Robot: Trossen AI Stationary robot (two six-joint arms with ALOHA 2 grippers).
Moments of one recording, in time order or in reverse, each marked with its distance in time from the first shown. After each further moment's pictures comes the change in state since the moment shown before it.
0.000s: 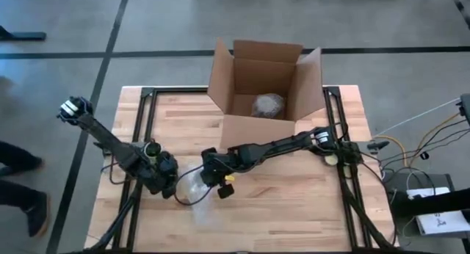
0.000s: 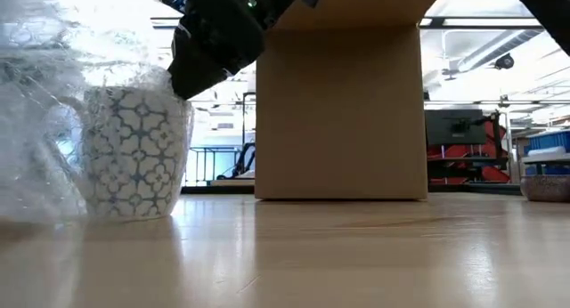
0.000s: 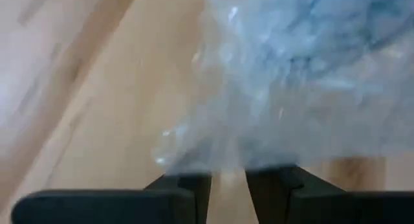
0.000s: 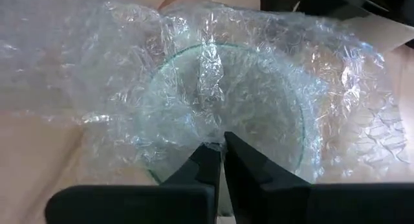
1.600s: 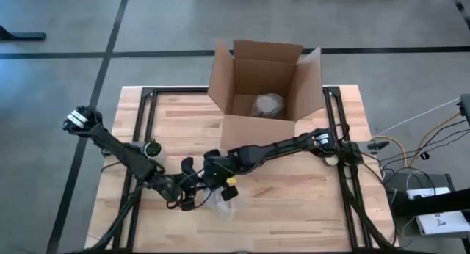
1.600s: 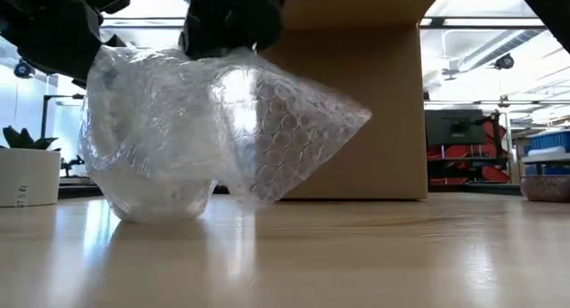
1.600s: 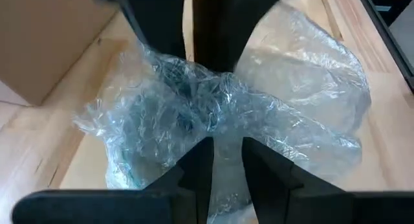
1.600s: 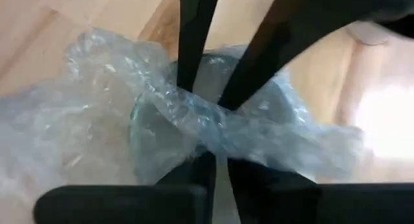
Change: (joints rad) left arm 0.071 0.396 0.250 0.342 -0.054 0.391; right arm 0.030 0.004 0.098 -0.192 0.035 0.017
